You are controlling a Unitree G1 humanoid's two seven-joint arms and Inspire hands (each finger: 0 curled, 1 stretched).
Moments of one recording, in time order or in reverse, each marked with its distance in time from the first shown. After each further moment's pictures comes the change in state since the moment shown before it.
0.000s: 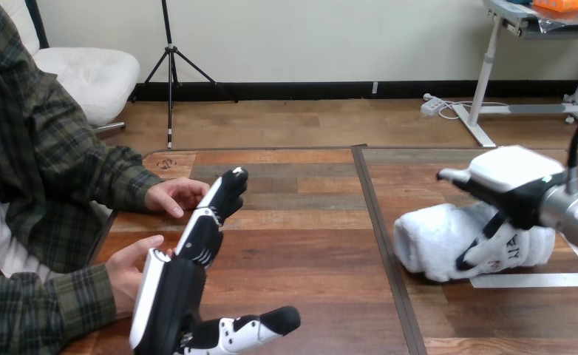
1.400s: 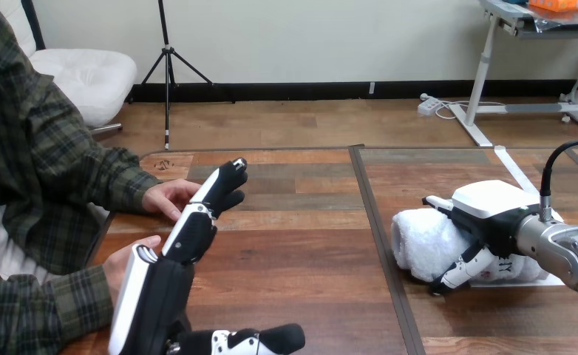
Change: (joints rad) left arm 0.150 0.034 -0.018 -0.329 0.034 0.100 0.007; right arm 0.067 0.083 0.009 0.010 0.054 0.070 0.049
